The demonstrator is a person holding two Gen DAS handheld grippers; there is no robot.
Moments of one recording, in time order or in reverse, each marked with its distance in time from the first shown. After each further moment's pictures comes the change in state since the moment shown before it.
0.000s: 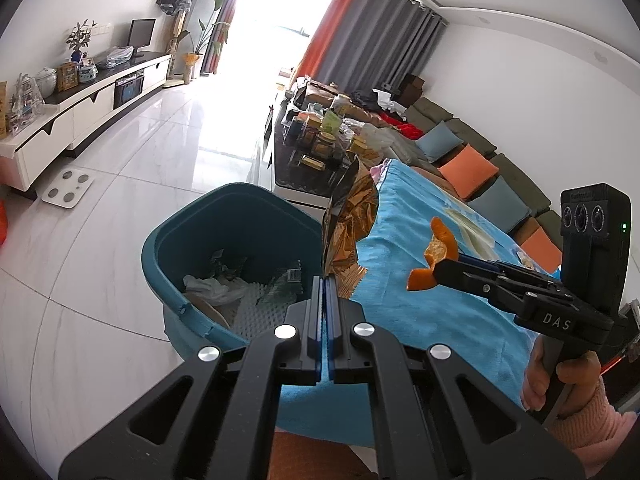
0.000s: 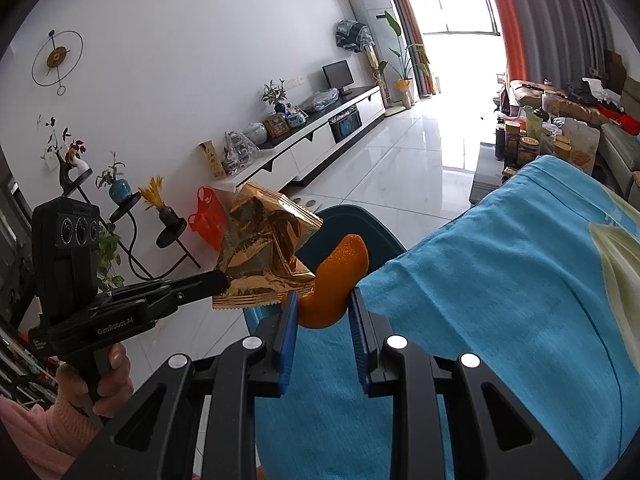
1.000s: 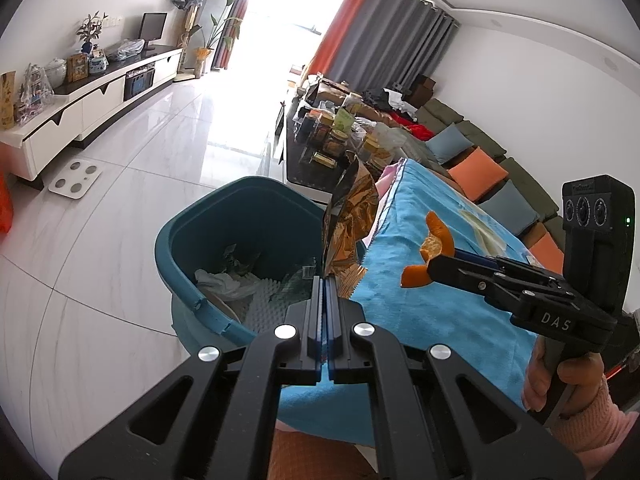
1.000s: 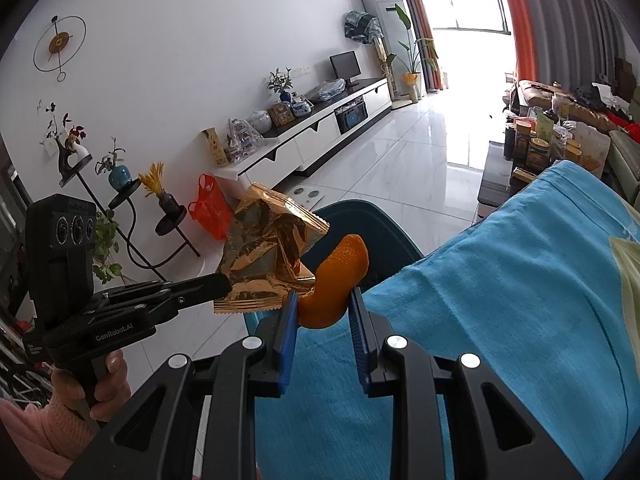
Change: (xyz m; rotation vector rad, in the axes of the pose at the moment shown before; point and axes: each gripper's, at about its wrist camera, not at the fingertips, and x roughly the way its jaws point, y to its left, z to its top) left arm 0.005 0.006 -0.004 -0.030 0.006 0.029; right arm 0.022 0.012 0.010 -0.034 0.040 0.003
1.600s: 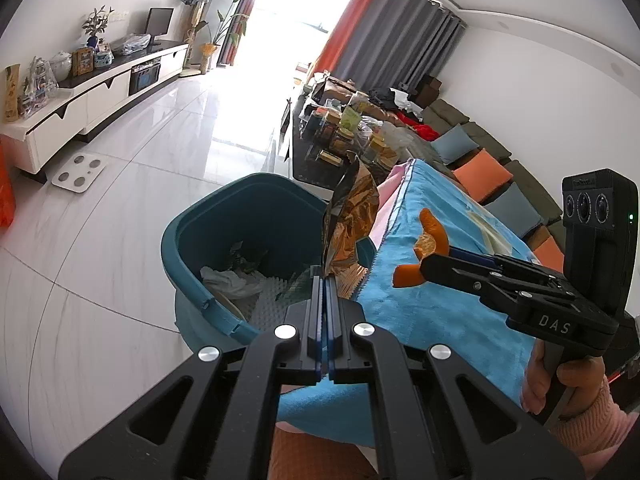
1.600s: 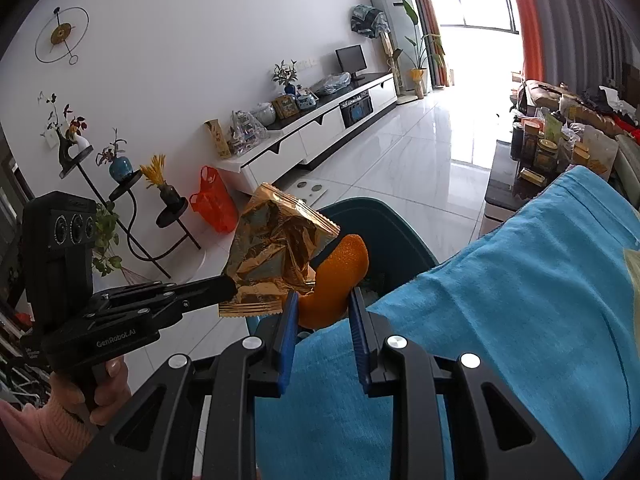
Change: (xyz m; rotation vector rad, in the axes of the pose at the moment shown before) left arm 0.006 0.002 -0.001 -0.024 0.009 0.014; right arm 0.015 0.010 0.009 -0.020 0.028 0.005
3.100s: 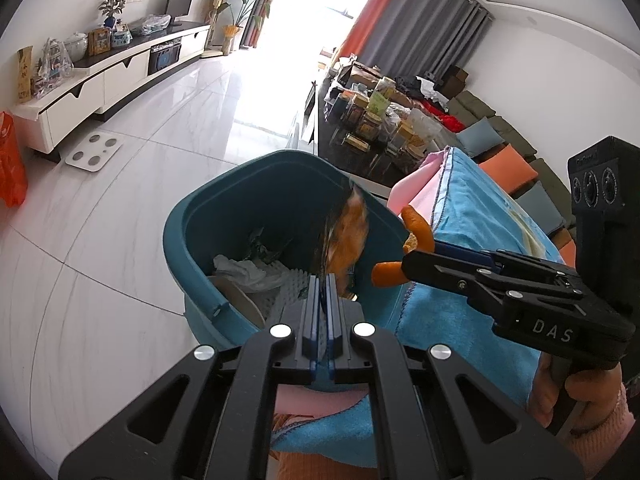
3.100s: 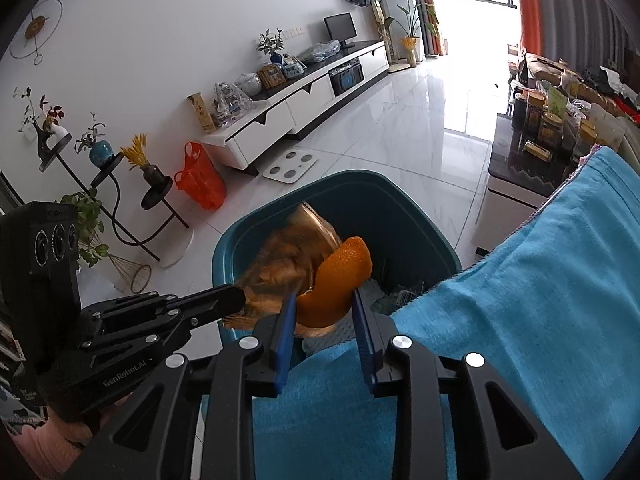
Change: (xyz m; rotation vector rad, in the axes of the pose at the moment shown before) left arm 0.051 0.011 0.000 -0.050 0.059 0.076; right arm 0.060 0.003 0.014 0.031 0.121 -0.033
